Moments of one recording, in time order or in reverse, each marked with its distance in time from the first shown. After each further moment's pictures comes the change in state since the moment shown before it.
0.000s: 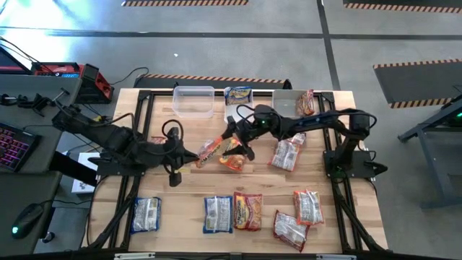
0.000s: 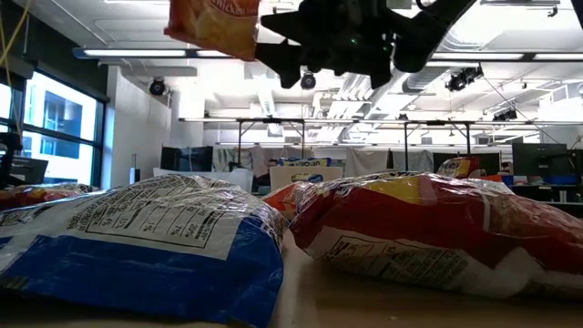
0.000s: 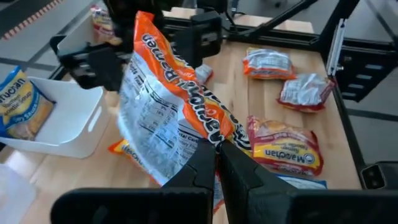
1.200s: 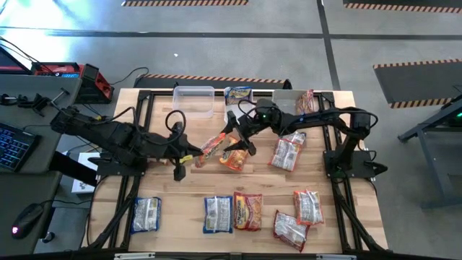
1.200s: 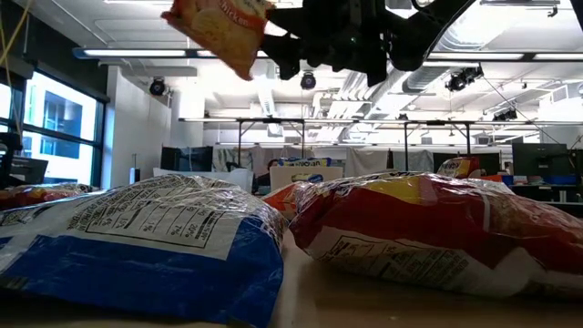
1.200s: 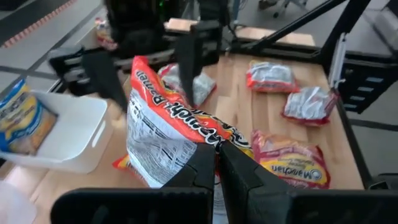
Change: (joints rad) left arm 0.094 0.002 -0.001 0.082 0.082 0.072; right arm -0.056 -0.008 0.019 0.000 -0.073 -0.049
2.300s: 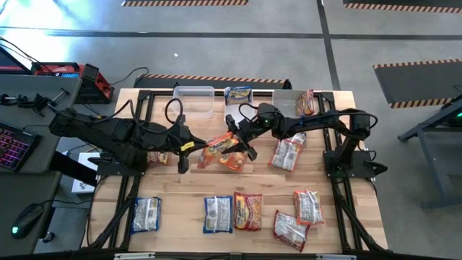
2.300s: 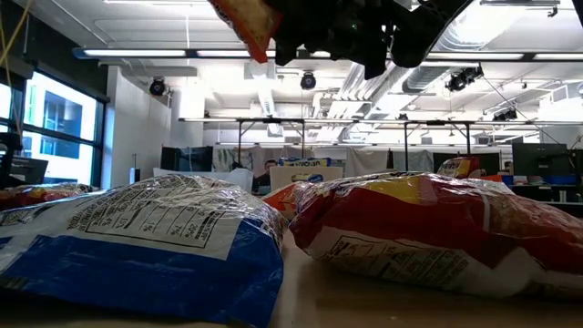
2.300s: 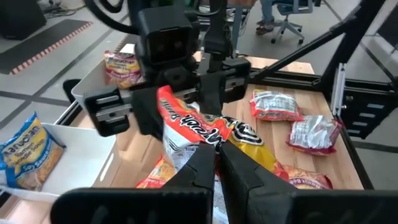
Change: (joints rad) left arm 0.087 -0.001 0.000 0.110 0.039 0.086; right arm 0.062 0.001 -0.001 0.105 0.005 0.049
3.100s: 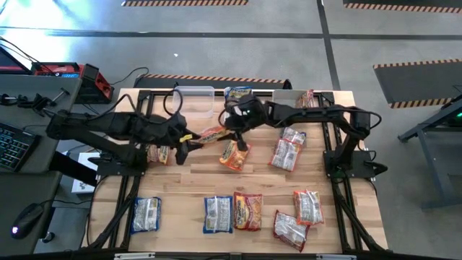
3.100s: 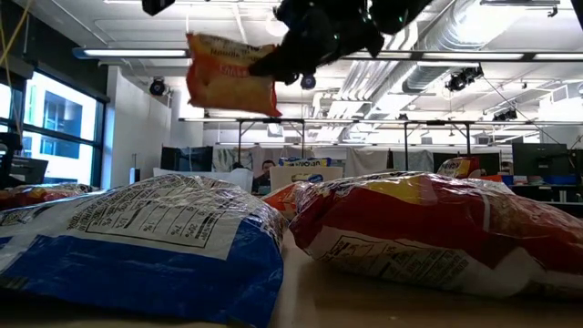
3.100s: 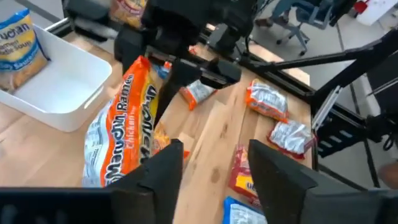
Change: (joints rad) left arm 0.104 -0.045 0.000 -0.162 0.143 -0.366; right arm -0.031 -0.001 0.288 -0.882 0.347 -0.431
